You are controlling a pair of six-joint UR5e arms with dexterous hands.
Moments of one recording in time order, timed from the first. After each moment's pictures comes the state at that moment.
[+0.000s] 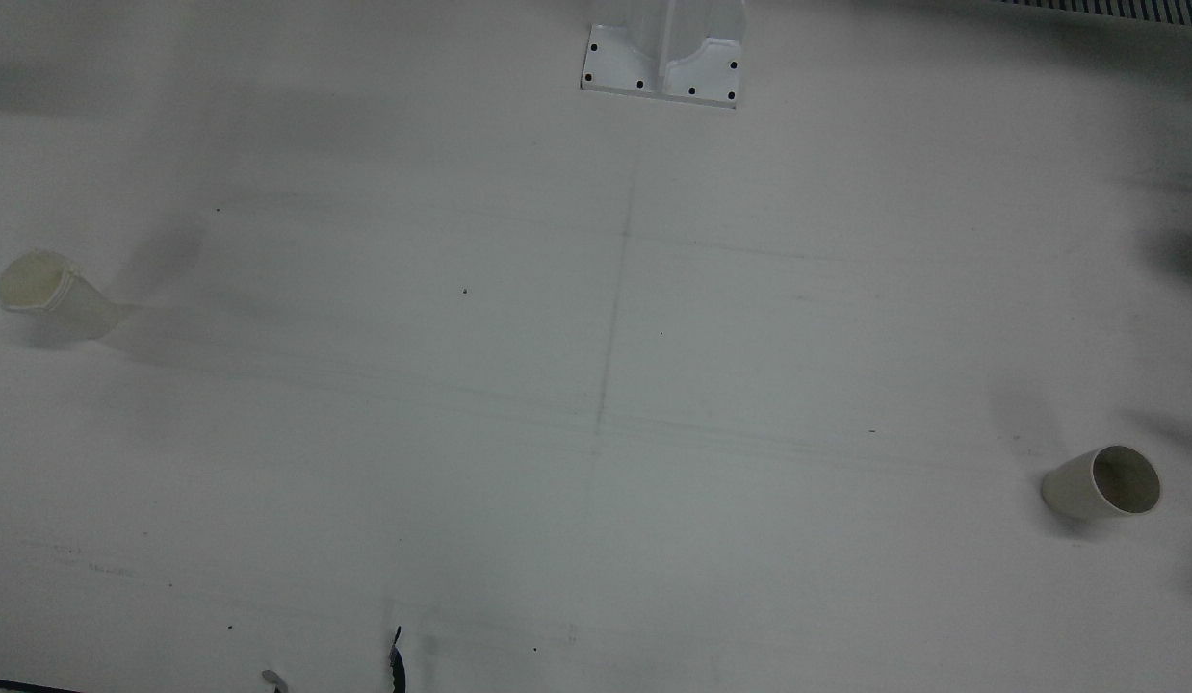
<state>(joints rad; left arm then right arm) -1.12 -1.44 -1.32 -0.58 1.54 0.40 1.47 -1.83 1.82 -3.13 -1.61 -0.43</state>
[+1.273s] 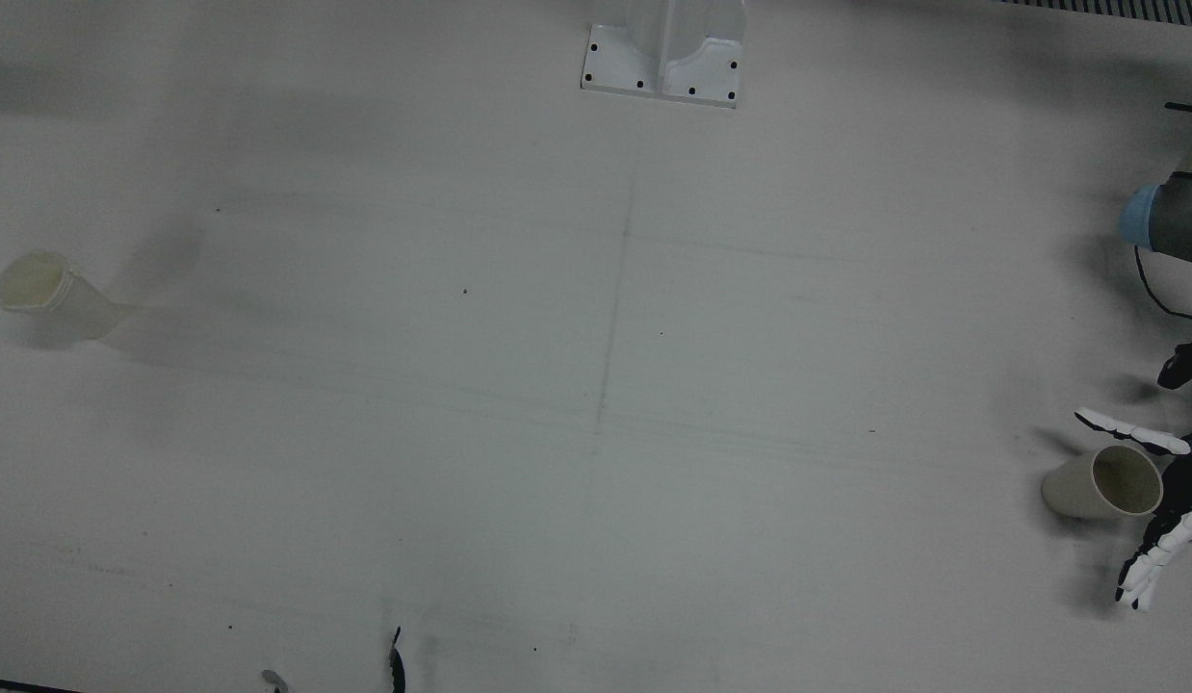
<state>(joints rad) -0.91 -1.59 -1.29 -0.49 1.37 0.41 1.47 -1.83 1.82 -3.13 -1.61 -0.42</state>
